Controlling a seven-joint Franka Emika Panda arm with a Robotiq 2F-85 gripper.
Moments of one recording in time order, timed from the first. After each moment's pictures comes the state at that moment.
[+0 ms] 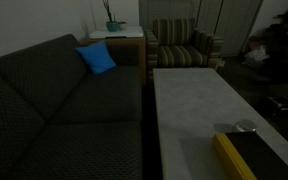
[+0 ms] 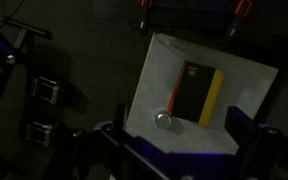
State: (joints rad) arm 0.01 -0.78 0.05 -2.52 -0.15 1.67 -0.03
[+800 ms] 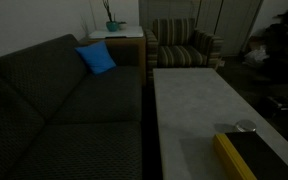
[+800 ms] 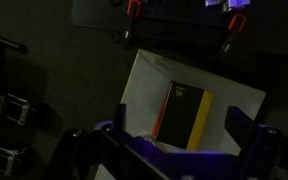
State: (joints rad) arm 0.03 -0.61 -0.02 -2.60 -0.13 1.79 -0.09
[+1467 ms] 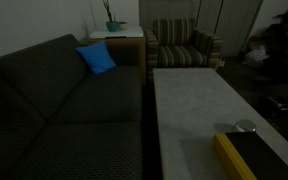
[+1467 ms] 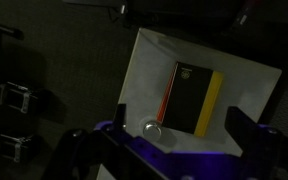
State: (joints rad) arm 0.02 -0.59 -0.02 -2.73 -0.14 2.05 -0.02
